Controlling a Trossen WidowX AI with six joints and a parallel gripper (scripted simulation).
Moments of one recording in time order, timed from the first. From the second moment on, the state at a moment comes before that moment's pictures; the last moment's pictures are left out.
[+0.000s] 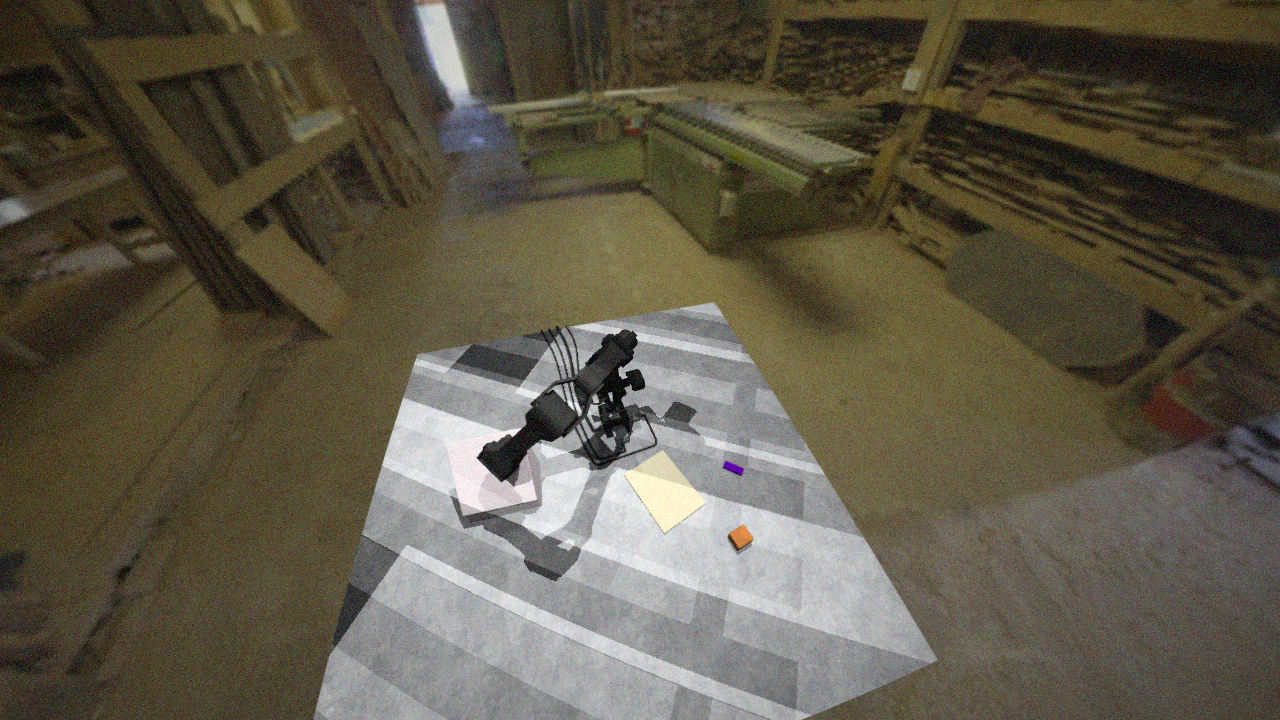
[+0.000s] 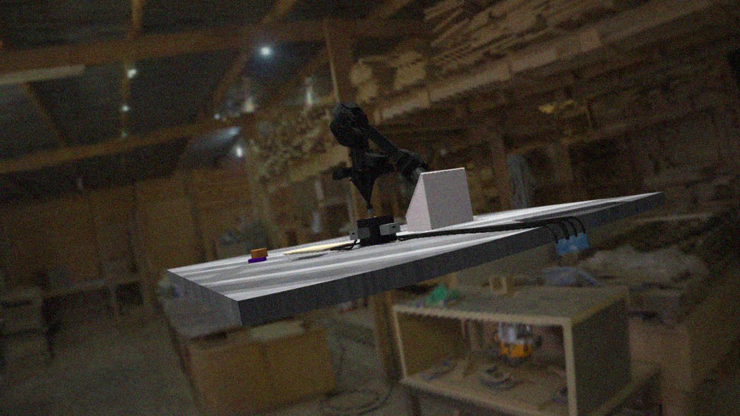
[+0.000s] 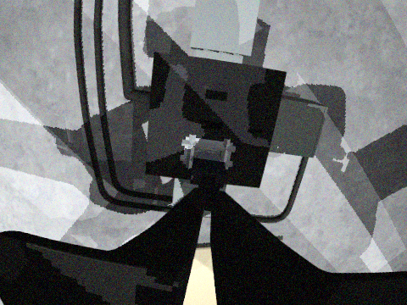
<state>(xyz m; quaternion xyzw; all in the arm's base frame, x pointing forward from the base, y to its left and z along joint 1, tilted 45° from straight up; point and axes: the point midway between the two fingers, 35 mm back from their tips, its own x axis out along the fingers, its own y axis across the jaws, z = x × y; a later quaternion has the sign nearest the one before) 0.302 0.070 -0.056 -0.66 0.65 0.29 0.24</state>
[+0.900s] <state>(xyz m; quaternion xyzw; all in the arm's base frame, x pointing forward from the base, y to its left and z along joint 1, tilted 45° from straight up) 0.303 0.067 -0.058 -0.67 0.65 0.29 0.24</state>
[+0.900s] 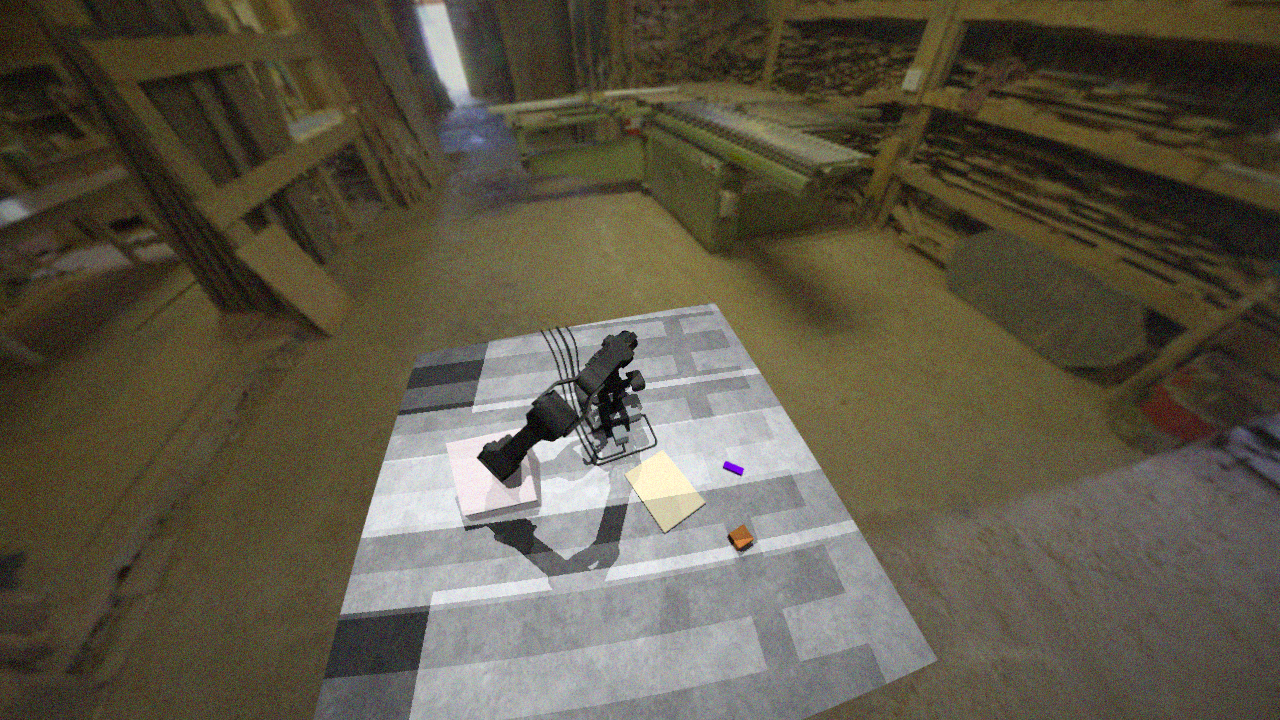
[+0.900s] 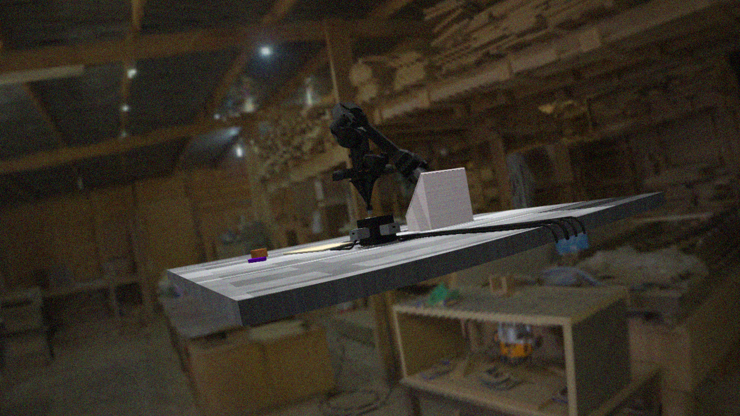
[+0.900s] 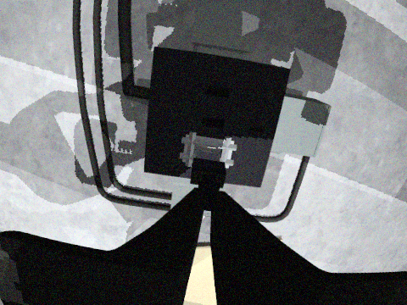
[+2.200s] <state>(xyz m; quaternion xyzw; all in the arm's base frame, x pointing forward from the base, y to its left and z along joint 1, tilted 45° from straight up) 0.303 0.063 -0.061 -0.67 0.65 0.29 0.23</state>
